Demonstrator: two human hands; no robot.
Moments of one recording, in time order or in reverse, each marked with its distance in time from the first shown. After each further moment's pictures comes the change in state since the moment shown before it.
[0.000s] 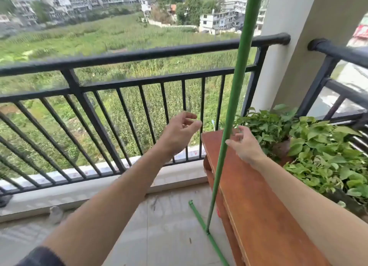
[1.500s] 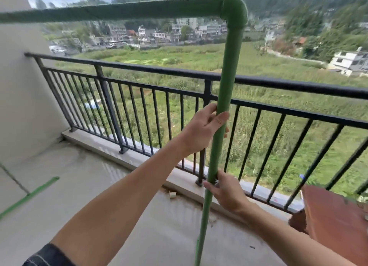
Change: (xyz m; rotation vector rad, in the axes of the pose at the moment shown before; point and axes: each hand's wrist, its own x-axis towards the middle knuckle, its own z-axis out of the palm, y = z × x) left_hand -0.158 -0.017 -0.215 -0.094 0.392 0.202; right_hand -0.157 -0.151 0.254 -0.287 -0.597 -0.659
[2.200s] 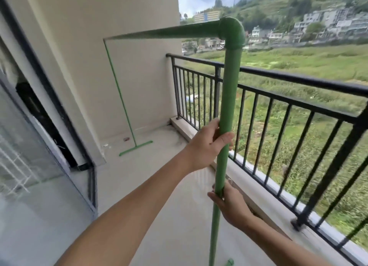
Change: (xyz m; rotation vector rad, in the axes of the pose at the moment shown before) left_hand -0.159 -0.019 -0.232 0.346 0.515 -0.188; right_hand 0.061 -0.192 0.207 0.152 -0.411 -0.433
